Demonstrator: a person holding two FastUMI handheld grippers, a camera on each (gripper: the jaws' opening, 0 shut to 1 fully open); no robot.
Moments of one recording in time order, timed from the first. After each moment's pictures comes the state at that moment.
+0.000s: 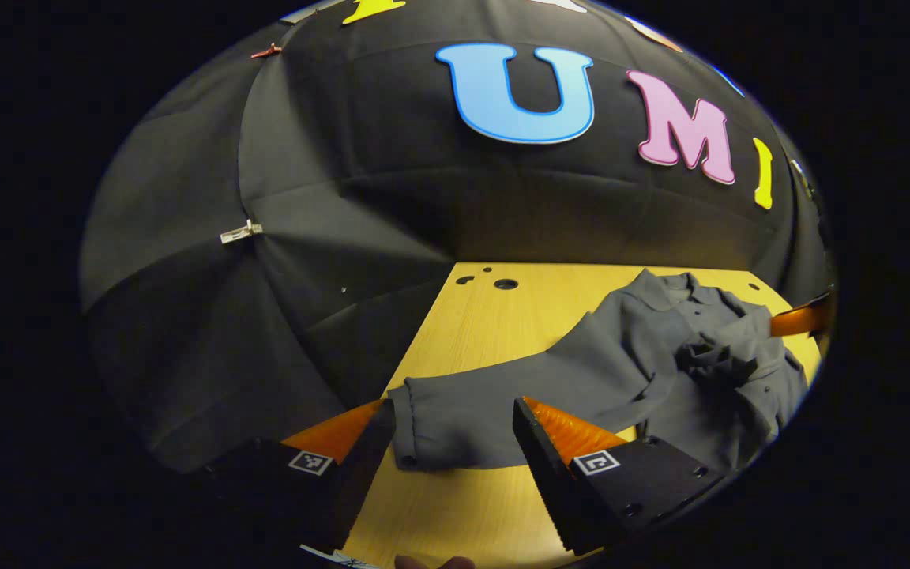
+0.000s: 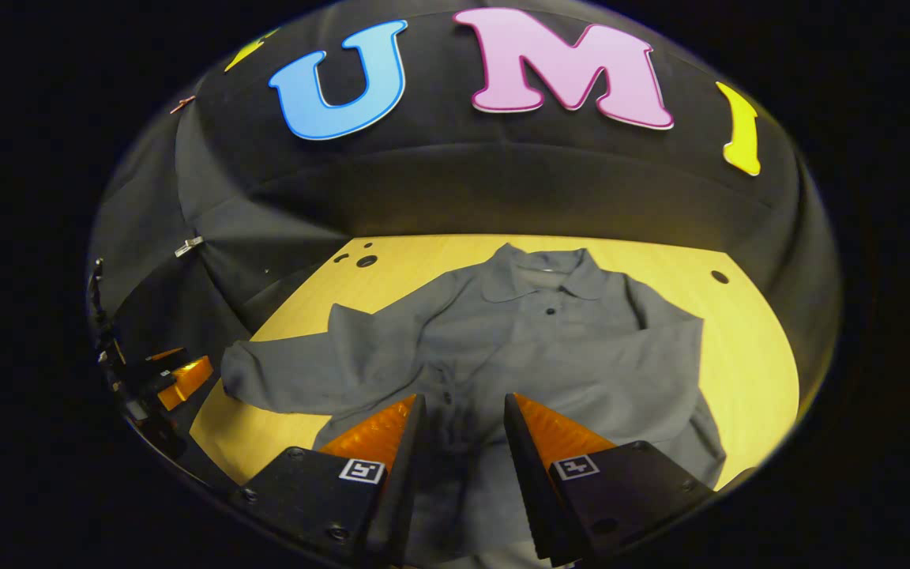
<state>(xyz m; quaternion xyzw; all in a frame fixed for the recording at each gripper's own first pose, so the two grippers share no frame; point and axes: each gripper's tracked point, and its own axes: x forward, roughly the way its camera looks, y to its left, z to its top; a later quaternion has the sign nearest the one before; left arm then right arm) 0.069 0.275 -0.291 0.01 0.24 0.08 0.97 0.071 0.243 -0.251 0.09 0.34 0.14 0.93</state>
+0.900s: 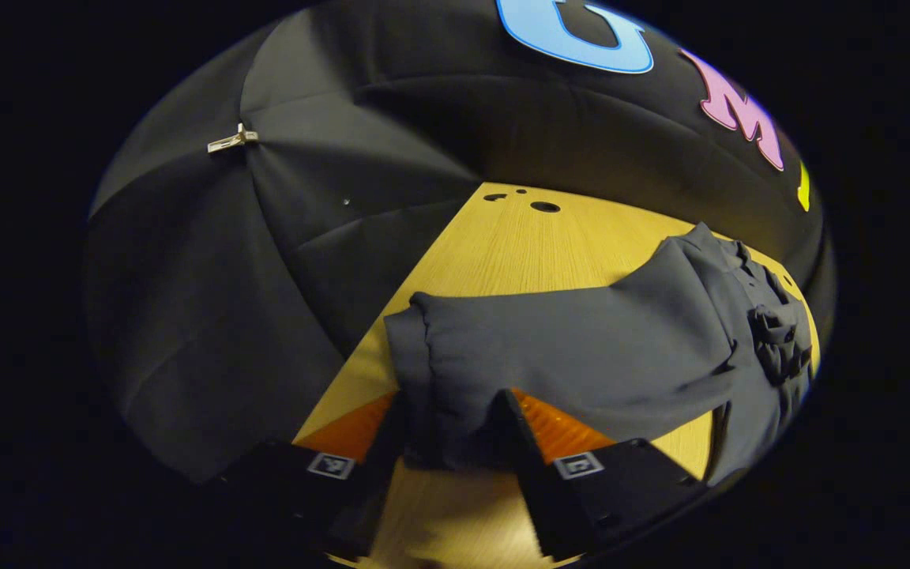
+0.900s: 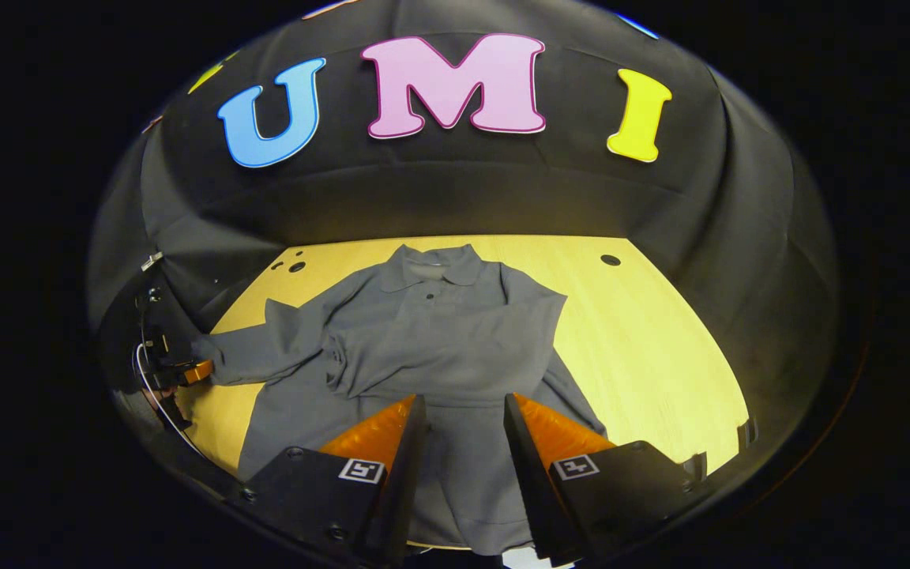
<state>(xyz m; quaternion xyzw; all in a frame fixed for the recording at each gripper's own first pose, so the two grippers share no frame) 0.101 0.285 -0.393 -0.03 0.35 0.10 0.93 0.004 0.098 -0.236 0.09 0.34 0.04 0.93</state>
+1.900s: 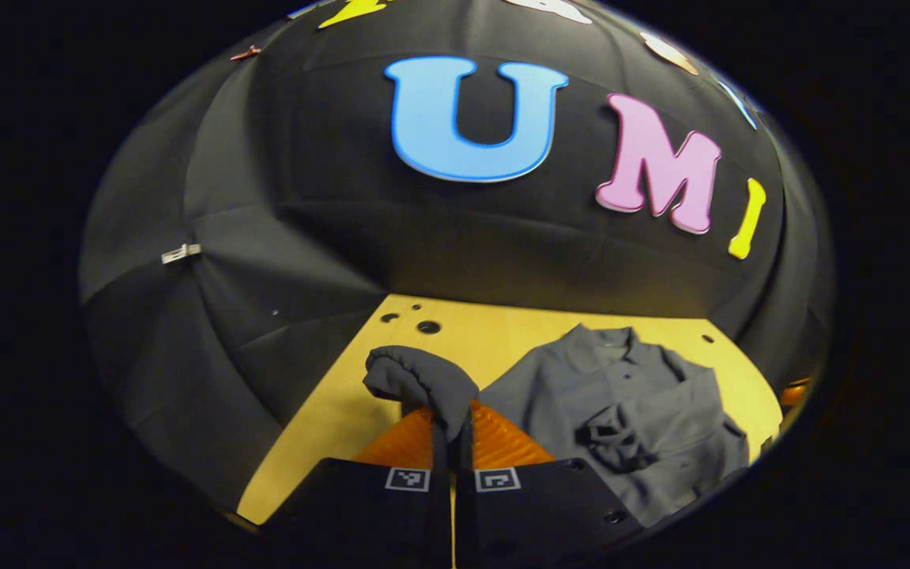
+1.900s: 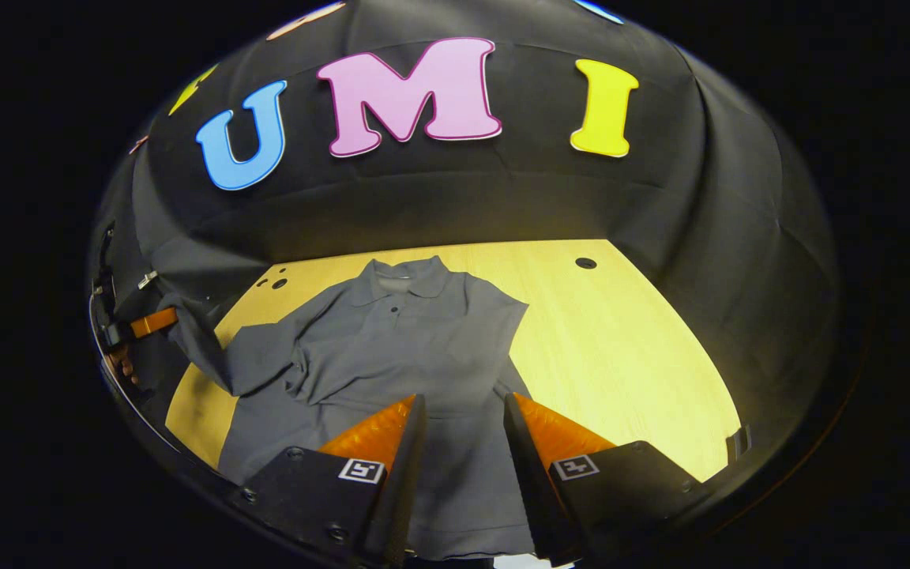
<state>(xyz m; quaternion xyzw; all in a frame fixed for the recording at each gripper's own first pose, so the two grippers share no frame) 0.130 0.114 -0.179 -0.05 0.20 -0.01 0.98 0.013 0.022 -0.250 0.12 0.33 0.03 0.94</state>
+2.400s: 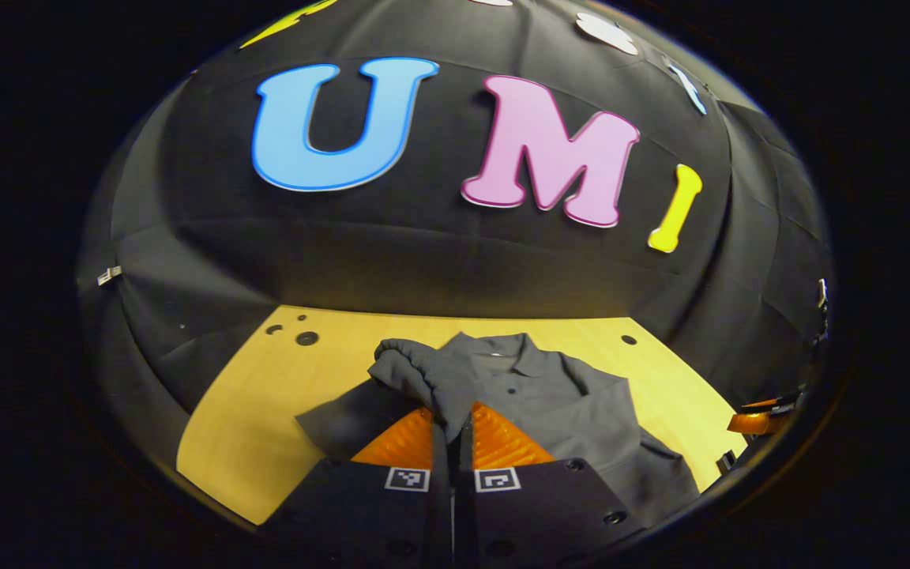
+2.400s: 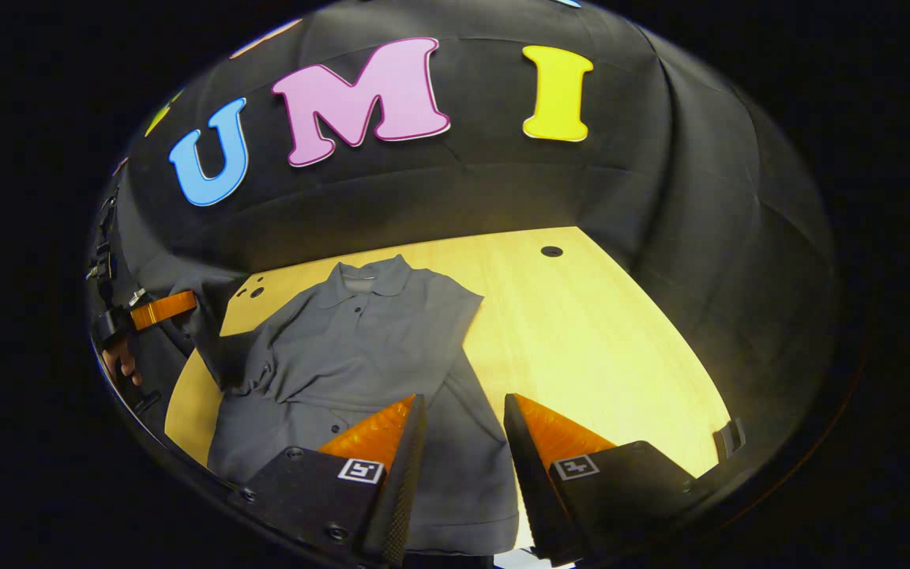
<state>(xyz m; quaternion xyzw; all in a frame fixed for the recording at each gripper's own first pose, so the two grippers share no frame) 0.149 -0.073 -0.171 -0.05 0.20 -0.12 0.97 0.004 -0.044 -0.272 0.14 0.34 0.00 0.93</state>
